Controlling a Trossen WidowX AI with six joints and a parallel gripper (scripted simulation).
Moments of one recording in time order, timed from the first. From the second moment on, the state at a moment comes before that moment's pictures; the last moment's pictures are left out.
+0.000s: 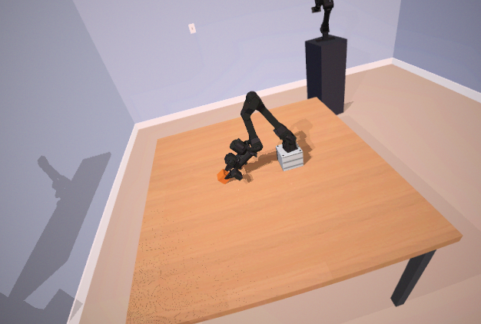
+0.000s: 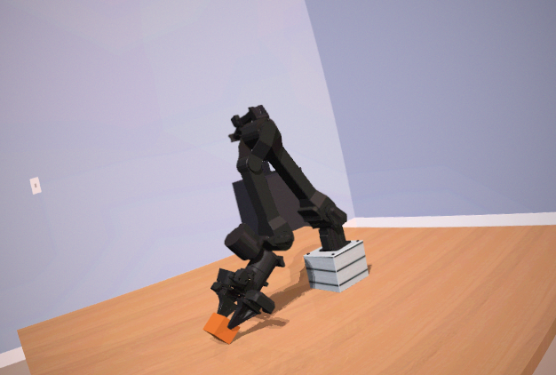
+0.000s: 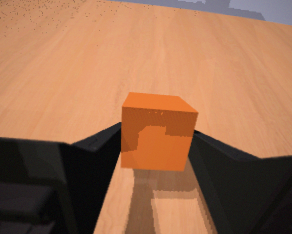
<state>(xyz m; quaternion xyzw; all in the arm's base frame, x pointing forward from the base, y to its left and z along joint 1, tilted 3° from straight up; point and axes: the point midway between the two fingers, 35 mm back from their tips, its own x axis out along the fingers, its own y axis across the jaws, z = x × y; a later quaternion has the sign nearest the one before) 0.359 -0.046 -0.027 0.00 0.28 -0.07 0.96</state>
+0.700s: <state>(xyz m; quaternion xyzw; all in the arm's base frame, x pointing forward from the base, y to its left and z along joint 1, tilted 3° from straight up) 0.341 -0.045 -0.026 -0.01 0.23 -0.08 0.97</state>
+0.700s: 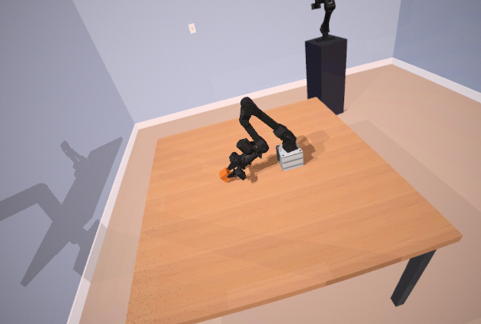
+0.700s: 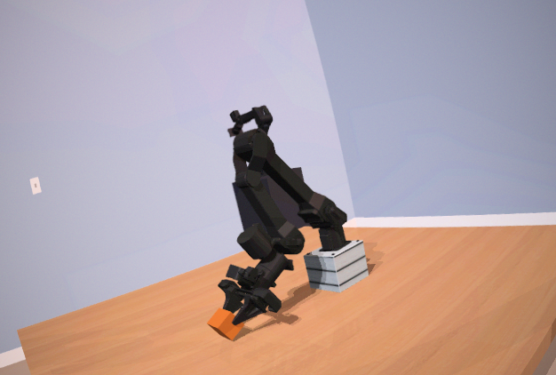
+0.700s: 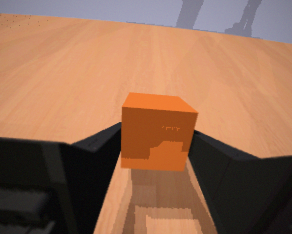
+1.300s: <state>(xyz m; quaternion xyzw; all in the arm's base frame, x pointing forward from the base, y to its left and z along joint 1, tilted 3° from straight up) 0.341 -0.044 -0.026 -0.01 0.22 -0.08 0.97</state>
